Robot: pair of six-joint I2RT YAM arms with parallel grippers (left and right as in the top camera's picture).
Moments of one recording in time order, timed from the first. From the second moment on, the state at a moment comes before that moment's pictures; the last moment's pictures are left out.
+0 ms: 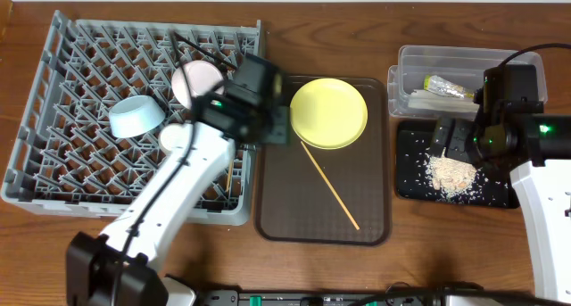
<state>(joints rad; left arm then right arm) -0.47 1.58 1.33 -0.89 0.10 -0.43 0.00 1.33 1.34 -1.27 0.07 0.31</state>
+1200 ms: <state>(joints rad) -0.81 2.01 1.33 -0.82 -0.04 -0.91 0.00 1.33 1.34 -1.27 0.07 0.31</state>
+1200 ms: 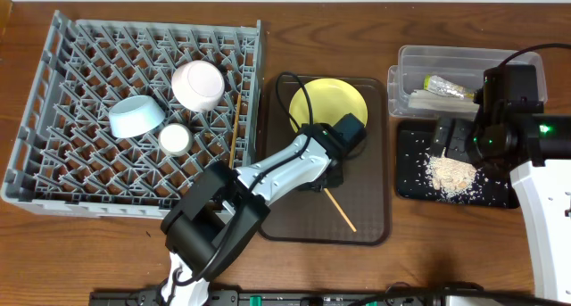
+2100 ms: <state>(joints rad) -0.80 2.00 1.34 -0.86 -0.04 -0.91 0.00 1.33 1.34 -1.28 0.07 0.31</state>
